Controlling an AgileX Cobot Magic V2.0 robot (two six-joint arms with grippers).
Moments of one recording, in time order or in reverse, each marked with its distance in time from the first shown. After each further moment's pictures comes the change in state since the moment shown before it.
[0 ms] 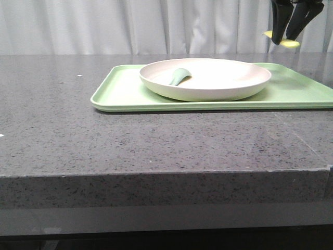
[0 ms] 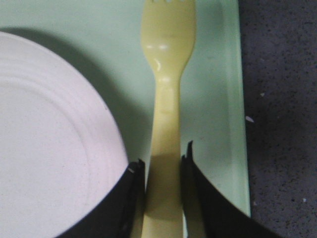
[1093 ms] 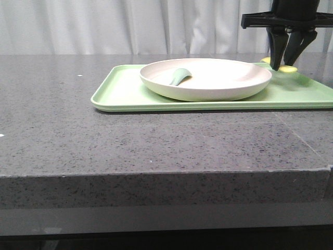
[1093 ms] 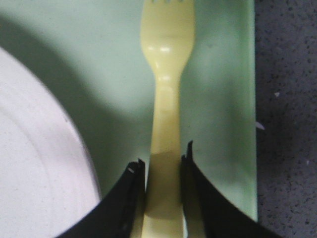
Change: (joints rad) left arm 0.000 0.000 0.000 0.000 0.000 0.000; right arm 0.000 0.086 0.008 -0.031 0.000 -0.002
